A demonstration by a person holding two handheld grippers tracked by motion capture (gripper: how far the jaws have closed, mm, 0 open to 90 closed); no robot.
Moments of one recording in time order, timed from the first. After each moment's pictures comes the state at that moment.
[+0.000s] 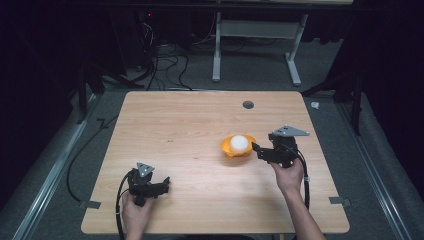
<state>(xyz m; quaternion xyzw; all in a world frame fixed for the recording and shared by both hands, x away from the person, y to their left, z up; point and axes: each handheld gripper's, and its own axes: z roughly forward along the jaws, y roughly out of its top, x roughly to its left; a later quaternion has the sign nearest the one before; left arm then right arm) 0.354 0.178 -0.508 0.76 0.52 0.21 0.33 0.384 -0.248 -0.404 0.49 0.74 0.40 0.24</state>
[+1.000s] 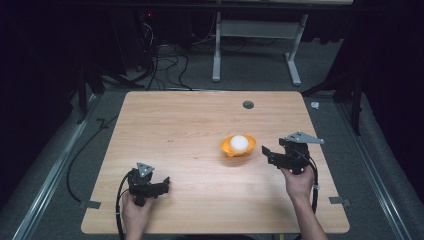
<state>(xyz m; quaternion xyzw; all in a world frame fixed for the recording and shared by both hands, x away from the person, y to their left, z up) 0.354 0.178 -0.508 0.76 0.52 0.21 0.33 0.363 -0.273 -0.405 0.51 0.72 0.40 0.24</state>
